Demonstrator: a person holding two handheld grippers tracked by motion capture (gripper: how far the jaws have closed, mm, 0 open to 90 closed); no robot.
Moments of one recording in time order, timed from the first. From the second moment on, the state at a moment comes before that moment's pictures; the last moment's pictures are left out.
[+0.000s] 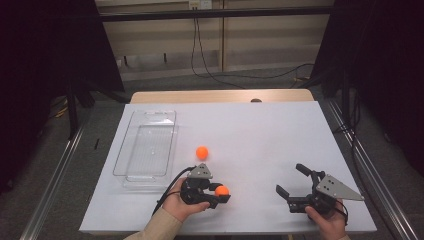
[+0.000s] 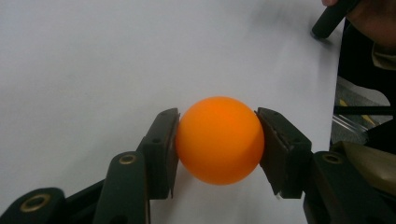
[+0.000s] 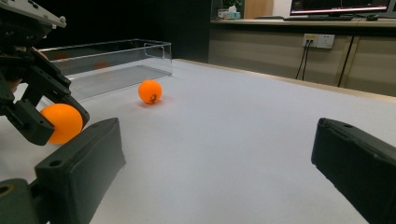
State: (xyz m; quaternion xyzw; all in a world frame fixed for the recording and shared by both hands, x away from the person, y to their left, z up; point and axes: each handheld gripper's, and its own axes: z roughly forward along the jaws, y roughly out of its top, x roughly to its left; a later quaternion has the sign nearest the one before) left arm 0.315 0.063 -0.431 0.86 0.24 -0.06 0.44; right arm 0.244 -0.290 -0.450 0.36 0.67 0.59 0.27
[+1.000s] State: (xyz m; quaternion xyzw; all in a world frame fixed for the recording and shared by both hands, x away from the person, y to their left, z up) left arm 0.327 0.078 -0.407 0.85 0.28 -0.06 0.44; right arm 0.244 -0.289 -0.450 0.36 0.67 0.59 0.27
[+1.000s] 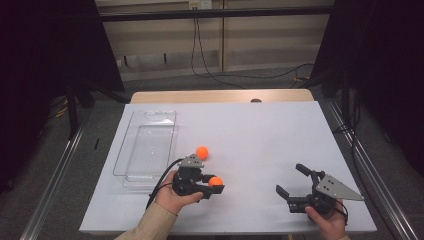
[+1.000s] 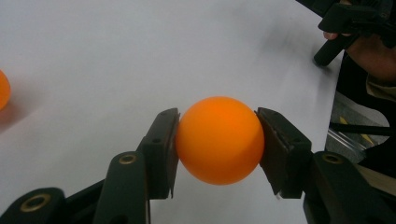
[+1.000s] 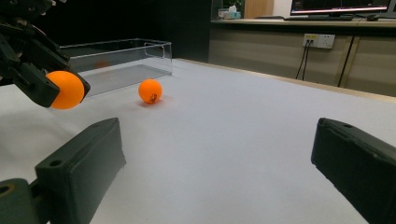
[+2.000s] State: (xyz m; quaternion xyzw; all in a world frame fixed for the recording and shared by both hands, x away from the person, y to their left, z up) left arm 0.339 0.093 -0.391 0.84 0.31 -0.06 0.44; right arm 0.244 -0.290 -0.450 0.36 0.67 0.59 0.27
